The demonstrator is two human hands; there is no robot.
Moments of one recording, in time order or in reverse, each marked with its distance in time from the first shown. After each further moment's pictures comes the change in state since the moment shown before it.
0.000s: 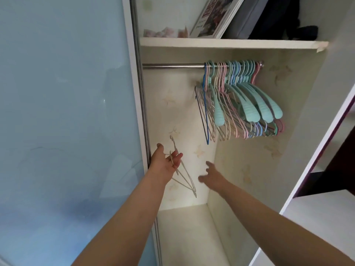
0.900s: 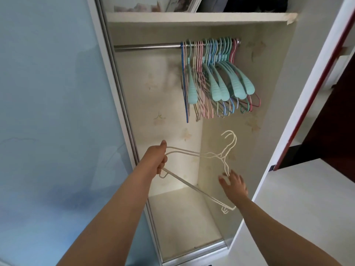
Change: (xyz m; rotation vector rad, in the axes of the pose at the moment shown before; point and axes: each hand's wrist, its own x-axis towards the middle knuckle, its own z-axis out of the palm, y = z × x) left_hand -0.014 -0.029 -0.015 0.957 0.054 0.087; right_hand -0.057 0.145 -0.023 -0.148 0.310 0.170
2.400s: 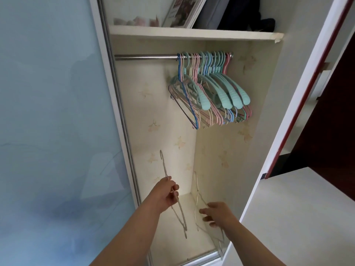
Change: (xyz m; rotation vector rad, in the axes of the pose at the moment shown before) left_hand 0.001 -0.078 0.040 -0.450 -0.275 -0.215; right_hand -0.087 -0.035 0.004 0.473 -0.315 0.249
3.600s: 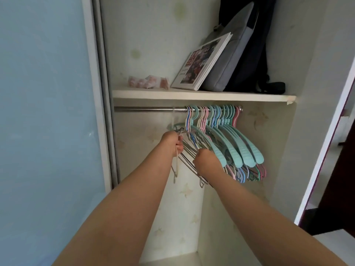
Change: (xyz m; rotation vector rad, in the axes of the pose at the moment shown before) left_hand 0.045 0.293 0.117 -0.124 0.056 0.388; right_hand 0.057 -0.315 -0.011 -0.706 0.426 -0.690
